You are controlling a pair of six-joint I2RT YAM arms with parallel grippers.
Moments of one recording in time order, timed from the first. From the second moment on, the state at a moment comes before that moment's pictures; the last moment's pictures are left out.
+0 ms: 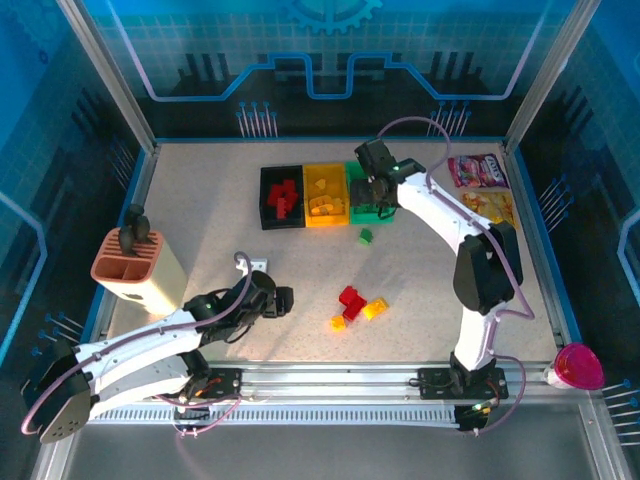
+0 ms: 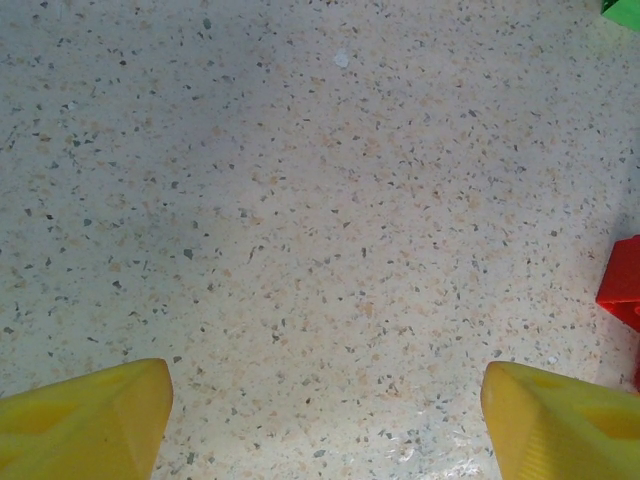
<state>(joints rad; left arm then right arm) -0.82 0.94 0.44 -0.39 -0.30 -0.77 0.47 1.87 1.61 -0.82 0.24 0.43</state>
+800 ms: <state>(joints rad) -0.84 0.94 0.43 -0.39 -0.31 -0.77 0.50 2.03 1.45 -0.71 0.15 0.50</state>
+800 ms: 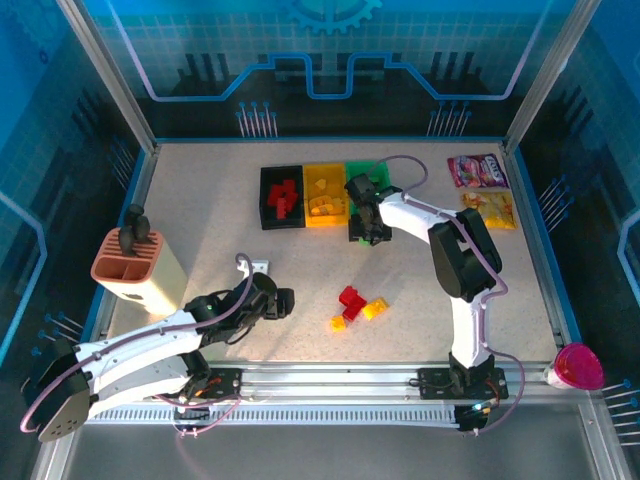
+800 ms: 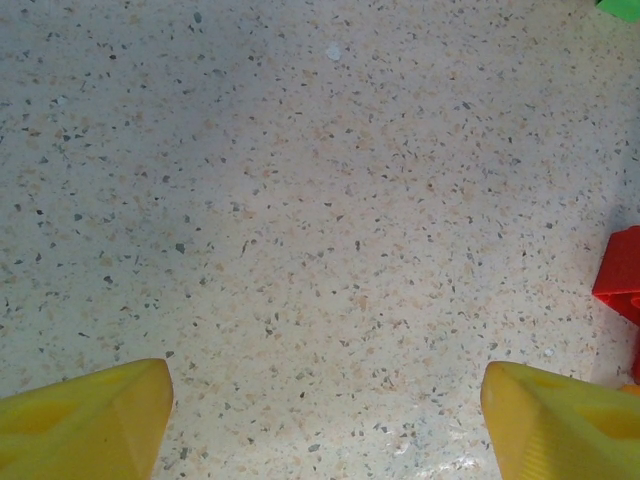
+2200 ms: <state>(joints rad) -0.88 0.91 0.44 -0.39 -0.32 -0.76 0.39 2.17 1.98 -0.90 0.17 0.38</state>
